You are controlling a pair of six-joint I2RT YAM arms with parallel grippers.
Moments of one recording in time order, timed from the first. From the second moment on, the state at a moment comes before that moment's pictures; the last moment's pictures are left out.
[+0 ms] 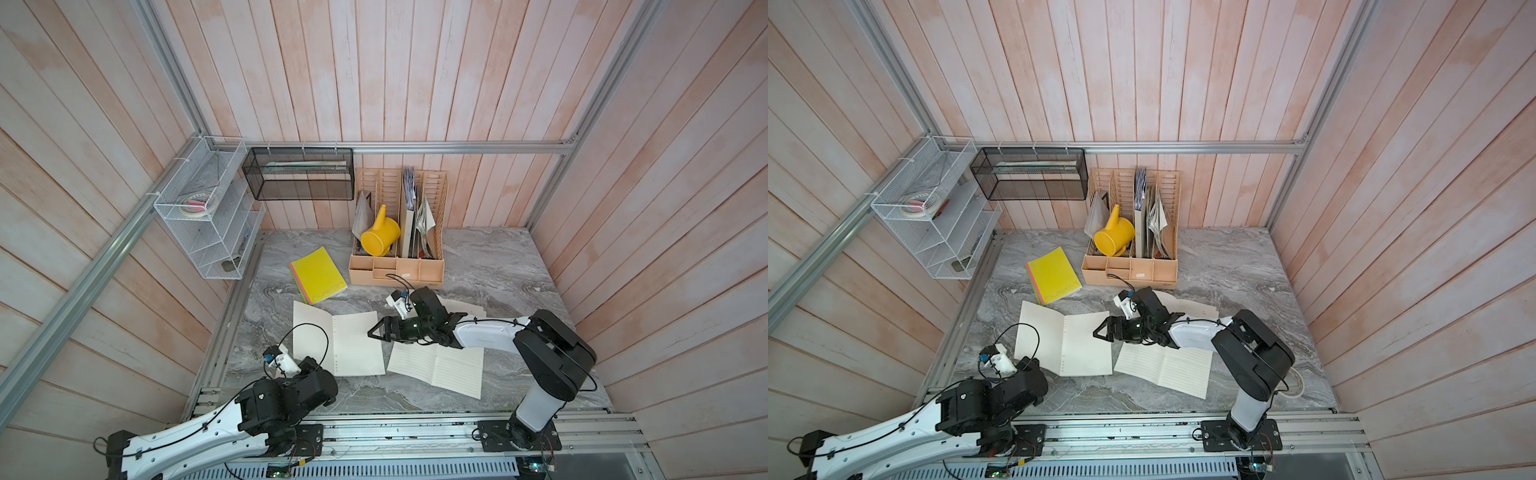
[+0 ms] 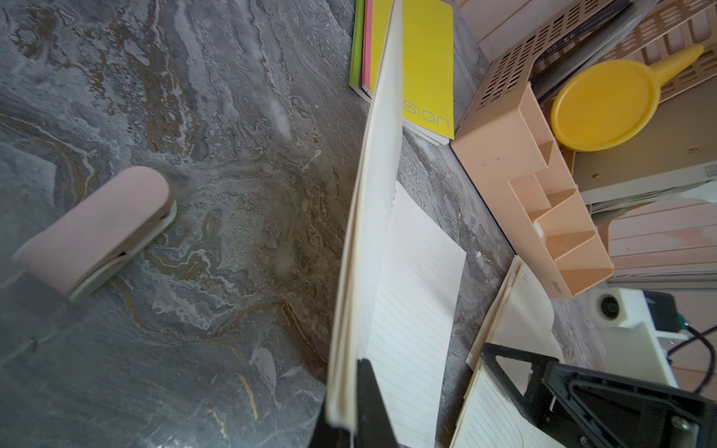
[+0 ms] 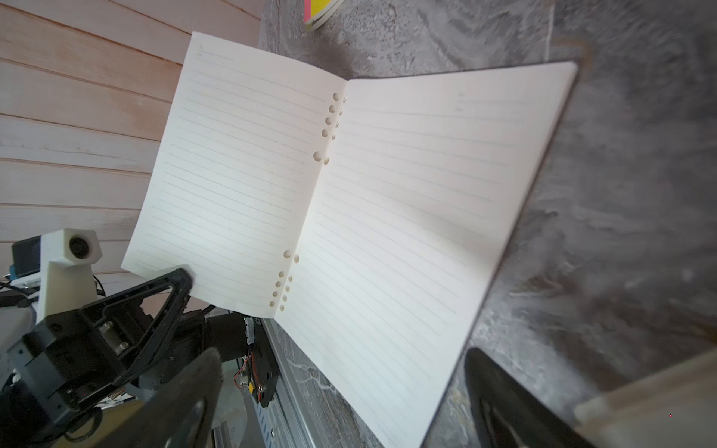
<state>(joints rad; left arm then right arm) -1.16 0.52 0.46 -1.03 -0.77 -1.76 0.80 1.75 0.86 0.22 -0.63 0.79</state>
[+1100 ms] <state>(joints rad) -1.16 0.49 0.39 -0.67 -0.75 -1.43 0.83 1.91 0.92 0.33 -0.70 0.81</state>
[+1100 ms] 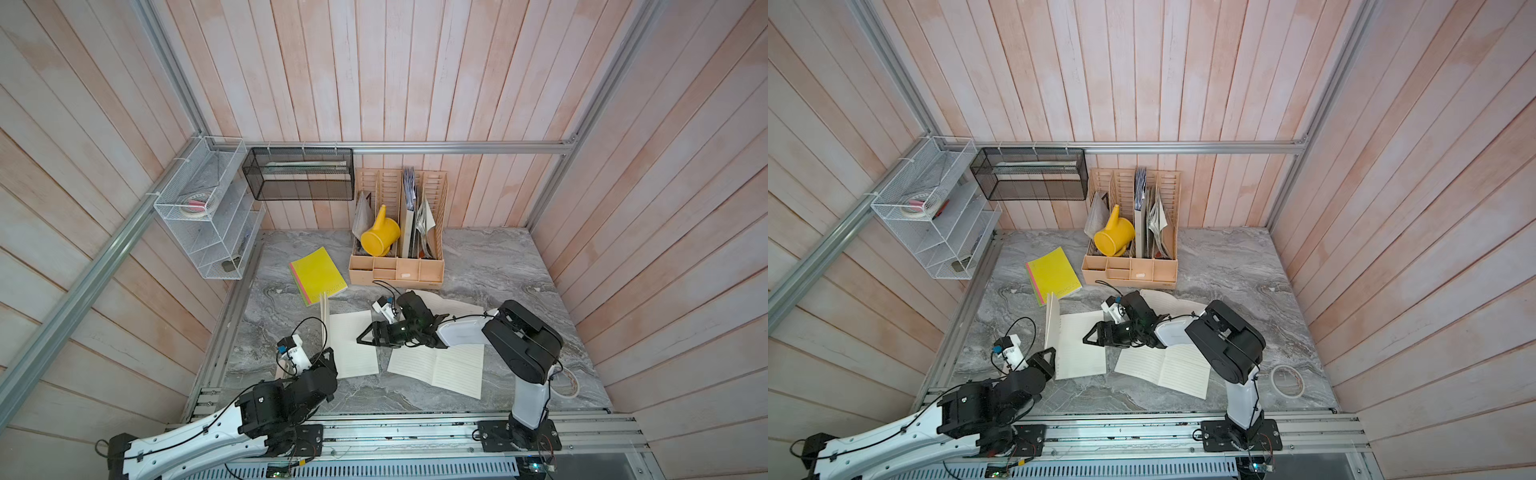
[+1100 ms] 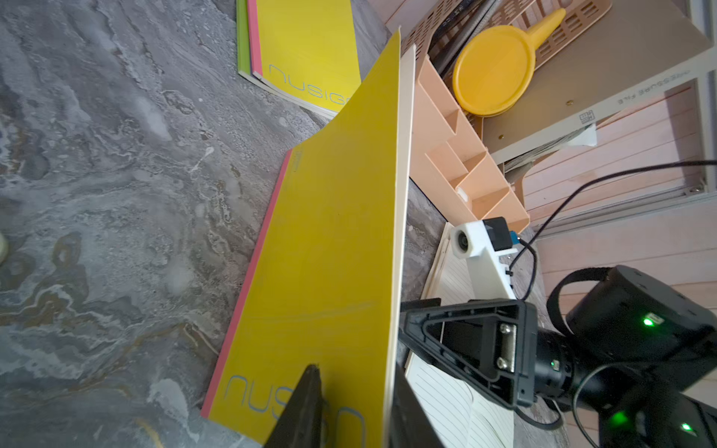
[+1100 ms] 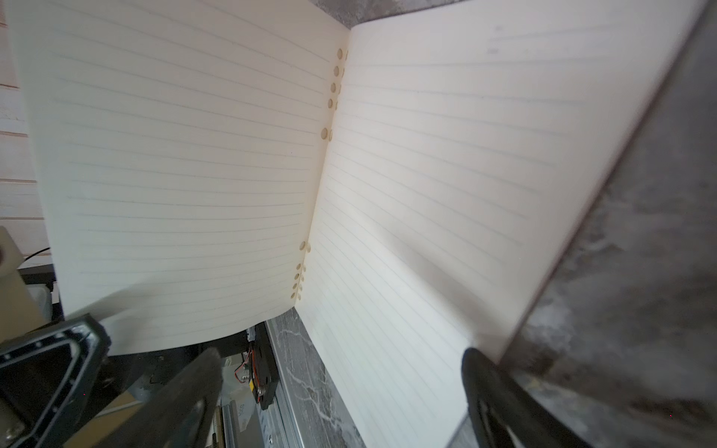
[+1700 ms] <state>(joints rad) -1.09 0.52 0.25 -0.19 -0.61 -1.19 0.83 1.91 0.92 0.32 -0.70 0.80</state>
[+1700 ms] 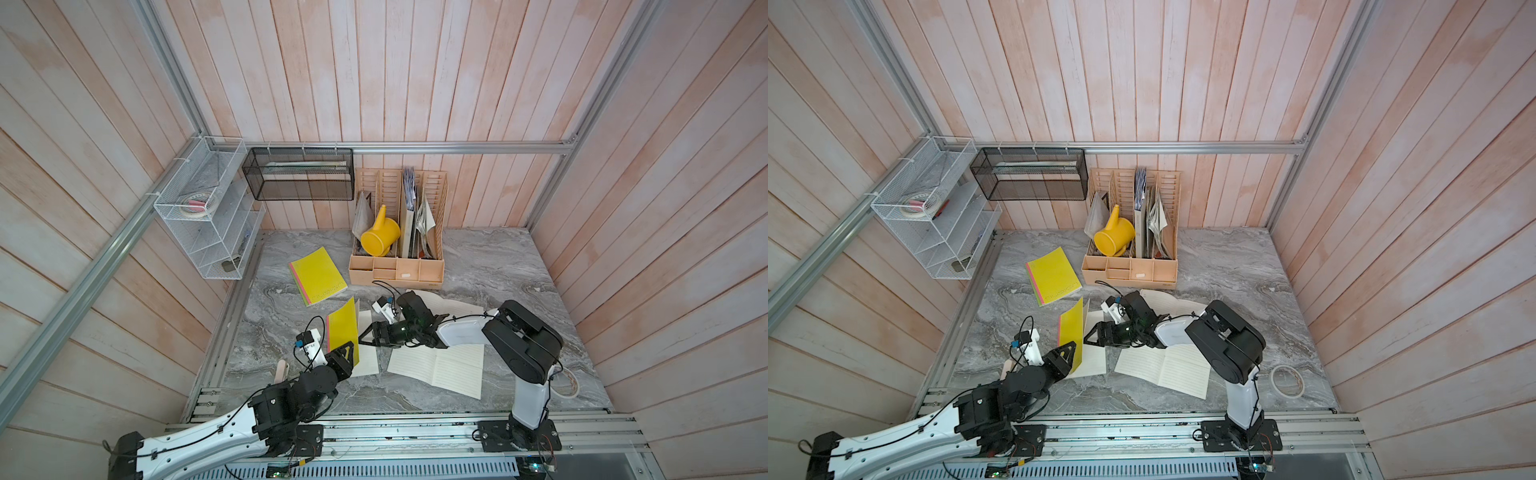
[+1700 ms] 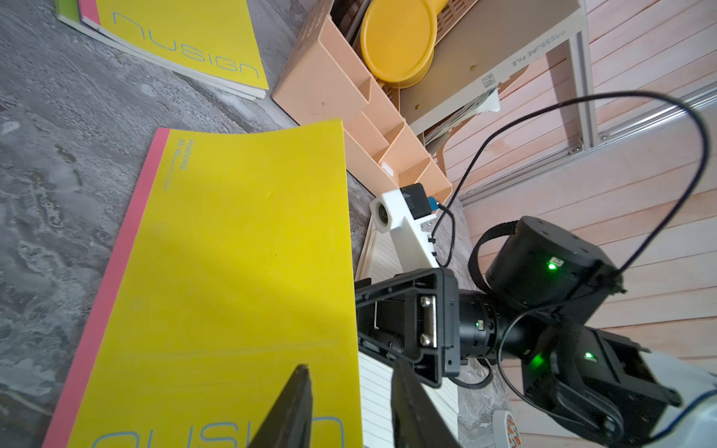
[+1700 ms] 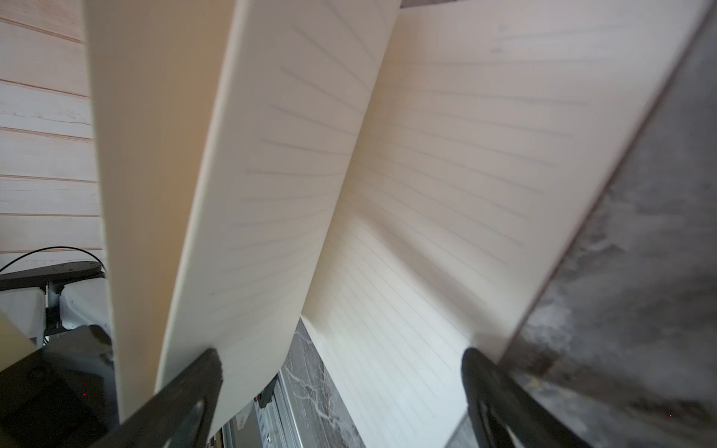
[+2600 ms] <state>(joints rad) -0.21 1.24 0.31 0.33 0.62 -1.01 0.83 1.90 0.95 0.22 -0.70 0.75</state>
